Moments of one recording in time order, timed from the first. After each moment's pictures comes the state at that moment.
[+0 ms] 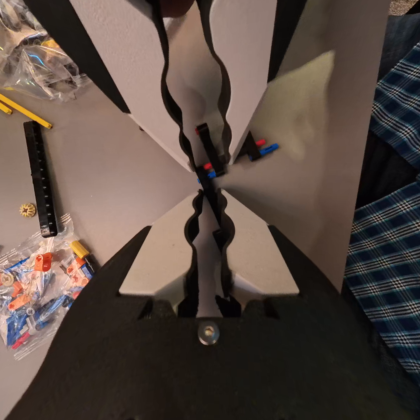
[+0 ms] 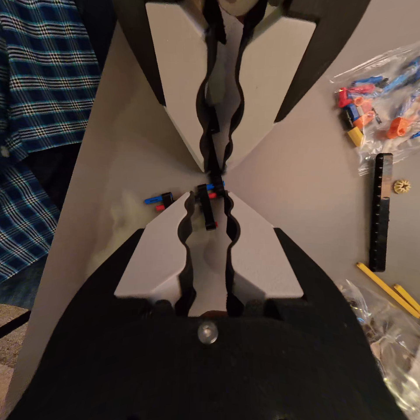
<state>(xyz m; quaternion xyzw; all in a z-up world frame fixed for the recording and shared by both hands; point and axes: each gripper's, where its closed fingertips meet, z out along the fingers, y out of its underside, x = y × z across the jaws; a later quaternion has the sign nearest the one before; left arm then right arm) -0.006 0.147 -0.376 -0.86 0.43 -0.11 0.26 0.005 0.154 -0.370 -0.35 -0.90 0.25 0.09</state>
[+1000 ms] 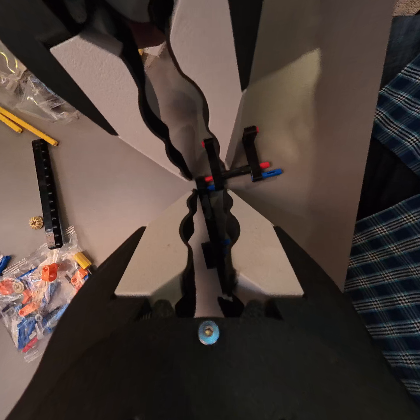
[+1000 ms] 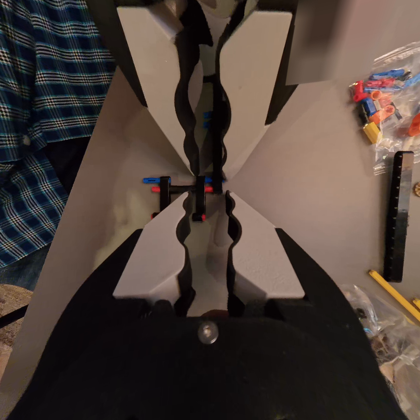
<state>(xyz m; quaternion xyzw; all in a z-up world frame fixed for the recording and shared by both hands) 0.006 0.152 -0.375 -0.86 0.44 -0.08 0.27 0.011 0.157 -0.373 -0.33 -0.90 0.28 0.05</state>
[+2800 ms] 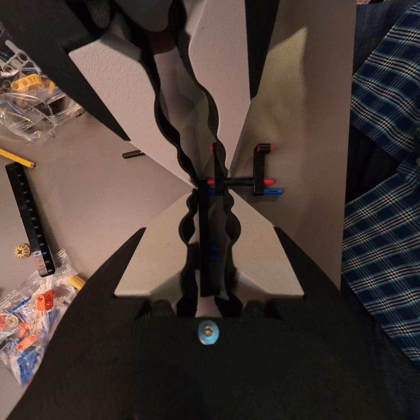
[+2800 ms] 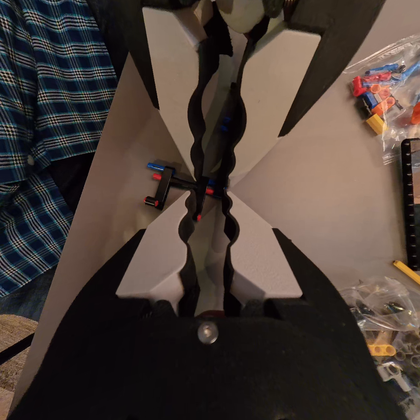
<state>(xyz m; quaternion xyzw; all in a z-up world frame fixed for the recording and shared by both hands) 0.012 0.146 -0.375 -0.83 0.48 -0.12 0.24 0.016 0.147 -0.375 -0.36 -0.88 0.30 0.08</state>
